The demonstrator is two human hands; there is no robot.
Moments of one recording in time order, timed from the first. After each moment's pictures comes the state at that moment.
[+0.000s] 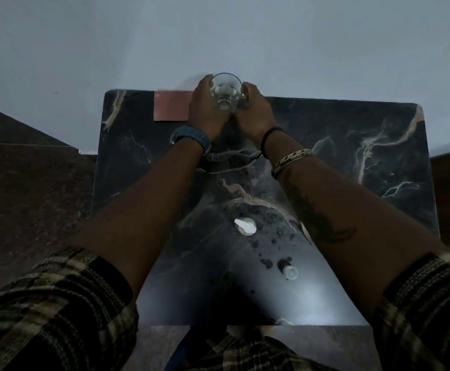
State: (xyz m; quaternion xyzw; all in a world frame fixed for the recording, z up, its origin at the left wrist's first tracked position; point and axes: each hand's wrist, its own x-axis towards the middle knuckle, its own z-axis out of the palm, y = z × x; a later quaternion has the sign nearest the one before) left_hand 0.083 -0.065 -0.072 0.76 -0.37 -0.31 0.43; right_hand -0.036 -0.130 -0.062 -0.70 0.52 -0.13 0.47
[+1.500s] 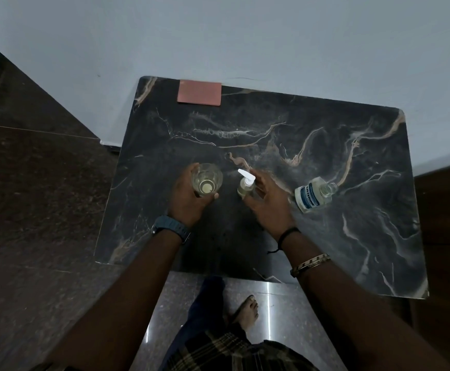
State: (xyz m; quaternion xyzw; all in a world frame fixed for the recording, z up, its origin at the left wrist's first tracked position) left_hand -0.014 0.220 -0.081 0.81 -0.33 -0.28 0.39; right_hand -0.209 0.110 -0.052 -0.72 0.45 -0.15 0.50
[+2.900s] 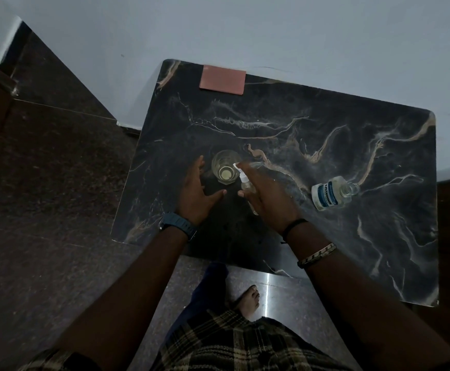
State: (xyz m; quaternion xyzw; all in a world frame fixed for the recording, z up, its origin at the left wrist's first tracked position) left_hand -0.011 0.250 -0.082 0.81 -0.28 -0.34 0.40; right_hand -0.185 0.116 -0.045 -0.87 0.27 -0.05 0.41
